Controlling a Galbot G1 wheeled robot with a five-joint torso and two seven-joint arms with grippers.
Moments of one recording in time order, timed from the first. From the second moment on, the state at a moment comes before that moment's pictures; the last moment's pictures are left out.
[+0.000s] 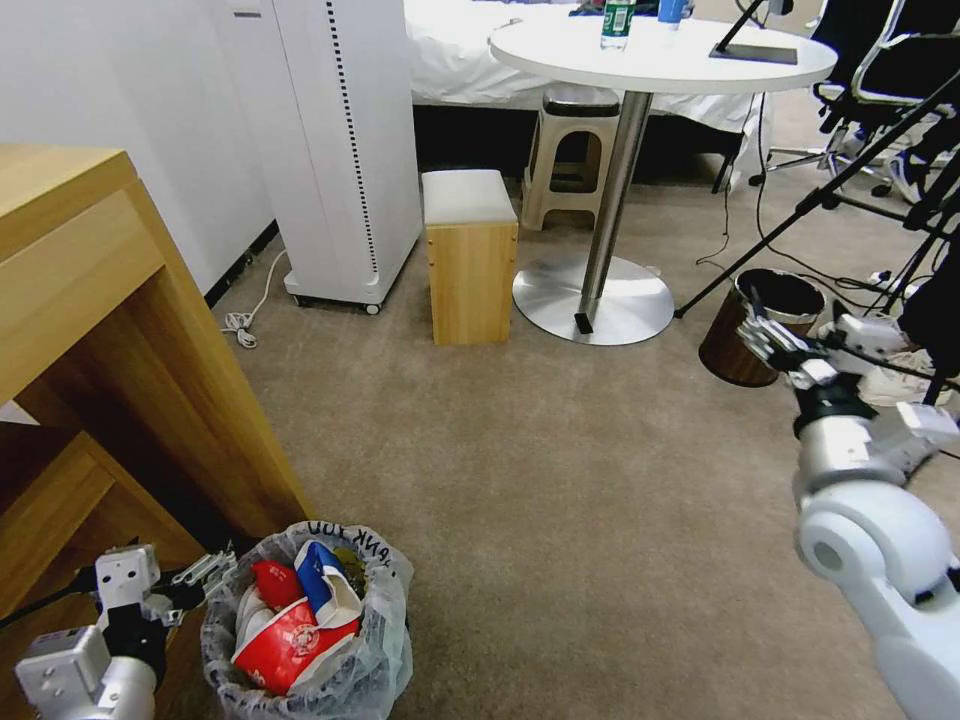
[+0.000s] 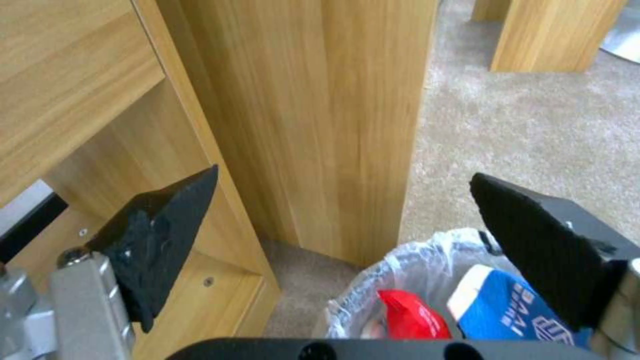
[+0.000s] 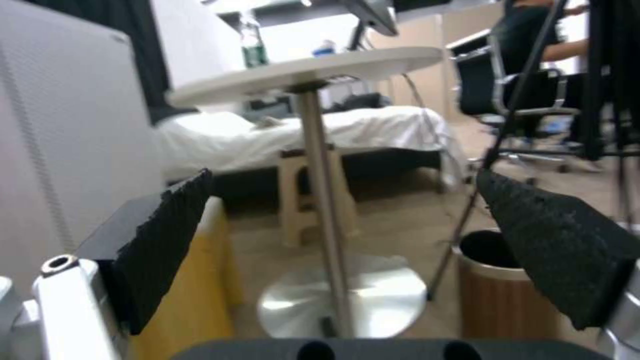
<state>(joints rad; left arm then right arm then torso) 1.95 -1.33 -0.86 -2.46 -0.40 0.40 -0.23 -1.34 0.89 0.64 2.18 0.77 0.05 0.41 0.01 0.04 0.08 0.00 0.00</state>
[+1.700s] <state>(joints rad) 1.94 -1.22 -0.83 -2.43 -0.46 0.41 -0.24 -1.50 1.13 0.58 2.10 0.49 0.04 0.30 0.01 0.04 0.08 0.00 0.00</state>
